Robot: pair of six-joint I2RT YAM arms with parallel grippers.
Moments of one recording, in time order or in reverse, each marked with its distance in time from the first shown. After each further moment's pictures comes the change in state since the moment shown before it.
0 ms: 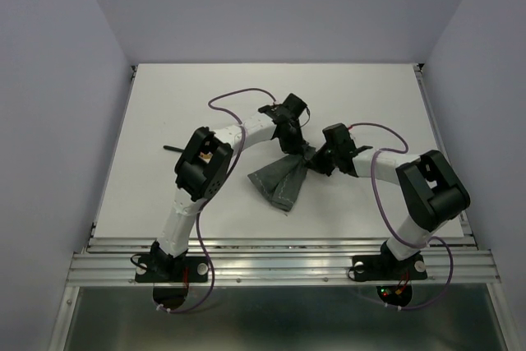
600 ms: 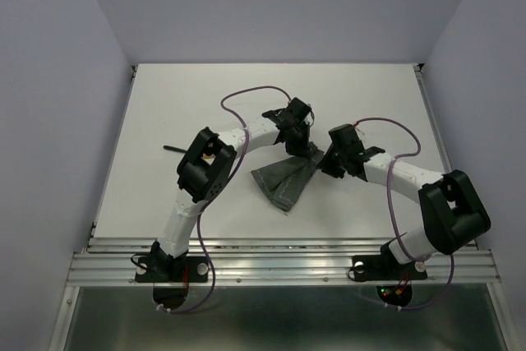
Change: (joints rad) left arm -0.029 0.002 -0.036 0.115 0.064 0.203; right arm 0.010 -0.177 -0.020 -0.195 0.148 -0.166
